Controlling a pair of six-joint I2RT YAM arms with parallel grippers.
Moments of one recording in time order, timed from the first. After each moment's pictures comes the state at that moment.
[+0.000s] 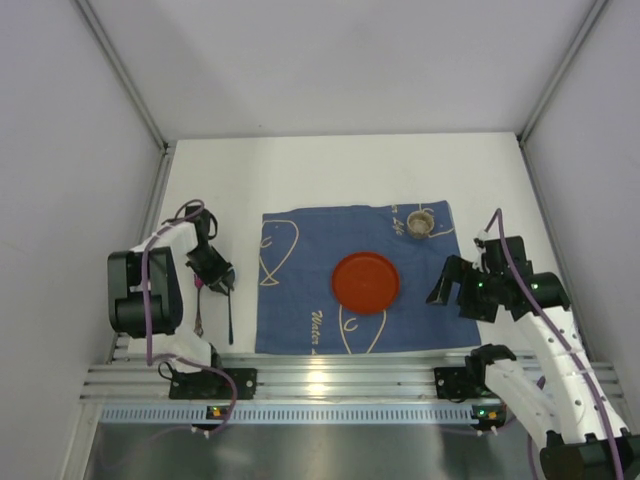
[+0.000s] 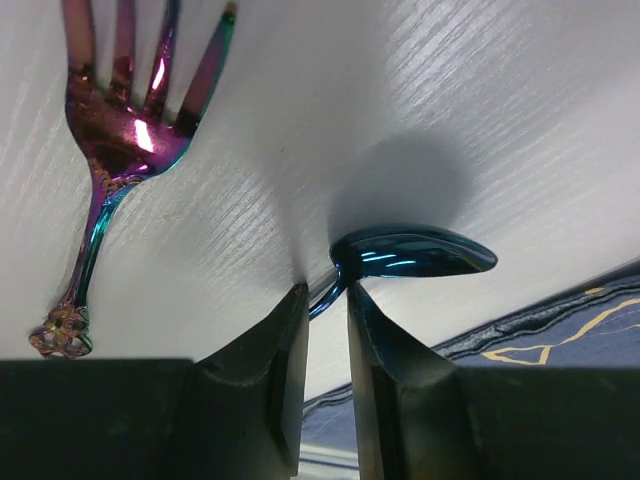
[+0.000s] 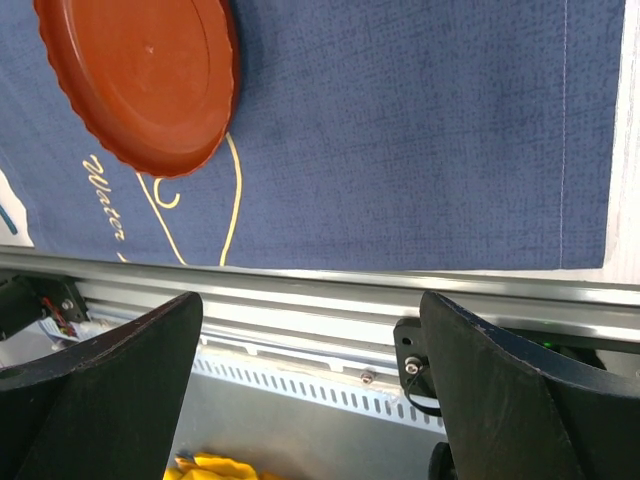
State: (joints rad) left arm 0.10 1.63 0.90 -0.78 0.03 -0.67; right arm 0.15 0.74 0.78 -1.13 -0.26 0.49
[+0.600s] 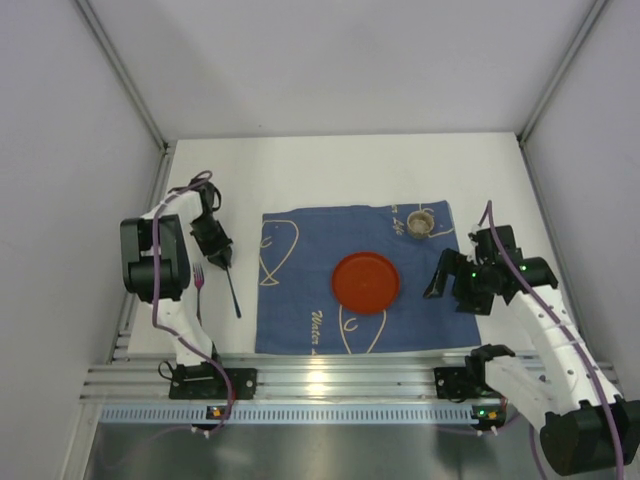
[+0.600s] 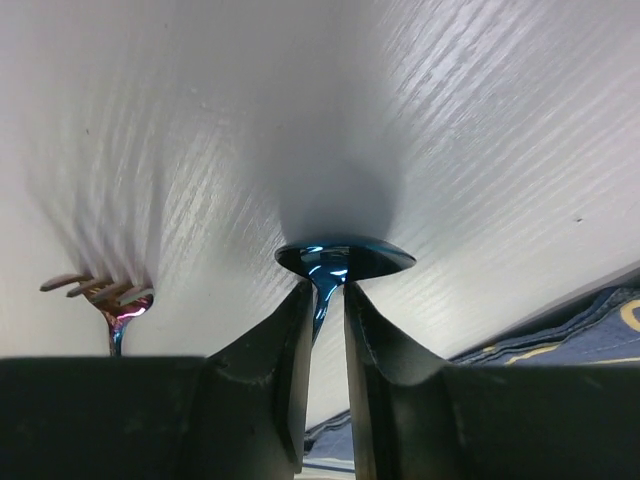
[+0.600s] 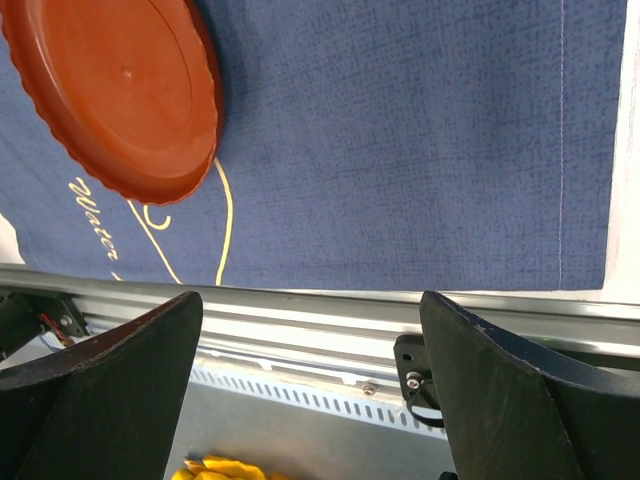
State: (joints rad) left arm 0.09 1.92 1.28 -0.91 0.02 -0.48; right arm 0.15 0.86 0.78 -1.06 -0.24 0.50
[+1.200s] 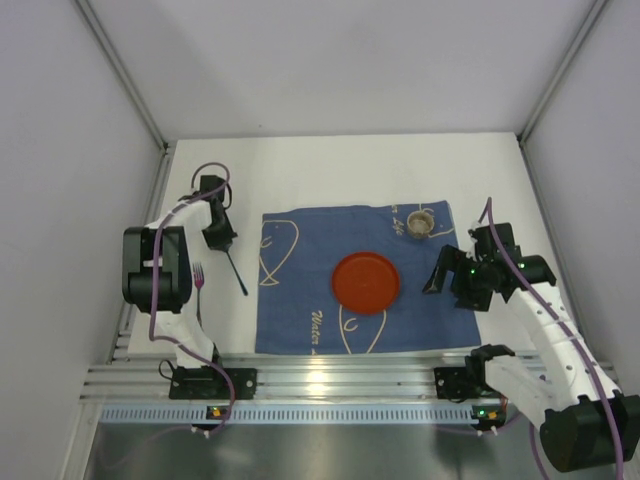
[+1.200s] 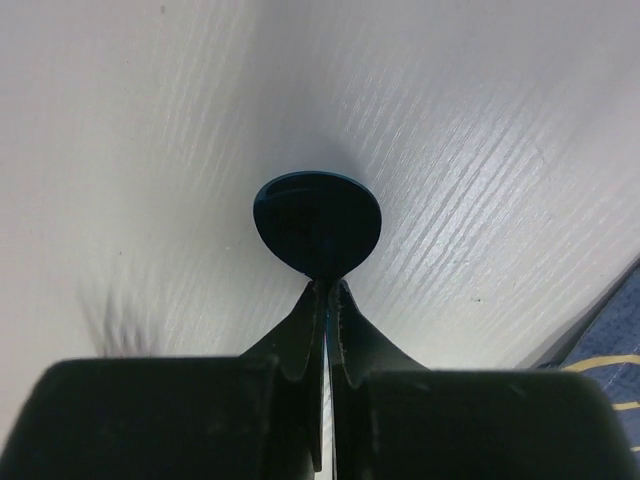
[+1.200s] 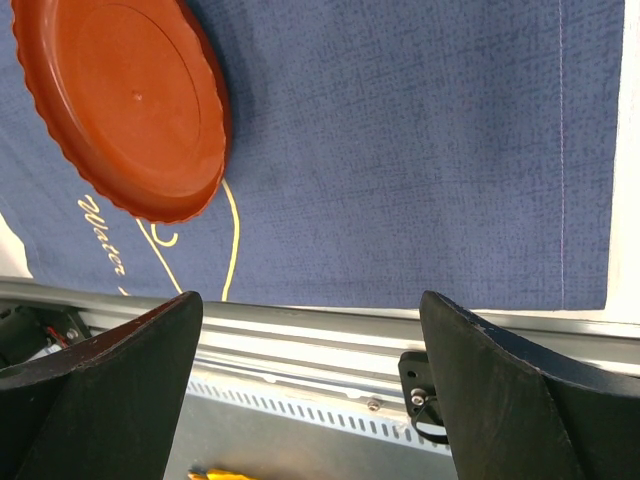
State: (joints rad) left arm 0.01 1.82 1.16 -0.57 -0.17 -0.42; right arm 0.15 0.89 0.78 -1.01 -0.24 0.51
